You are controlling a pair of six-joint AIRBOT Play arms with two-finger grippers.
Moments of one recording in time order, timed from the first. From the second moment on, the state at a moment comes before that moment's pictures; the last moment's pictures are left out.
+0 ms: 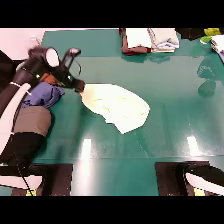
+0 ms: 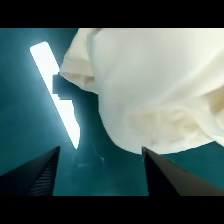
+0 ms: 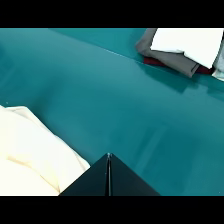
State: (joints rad) left arm -0.32 -1.52 1.47 1.45 -1.27 -1.53; right arm 0.24 -1.22 1.90 -1.41 1.31 1.51
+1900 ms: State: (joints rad) left arm -0.29 -1.46 1.51 1.43 -1.12 -1.49; right arm 0.28 -1.28 1.23 -1.44 1.17 1.72
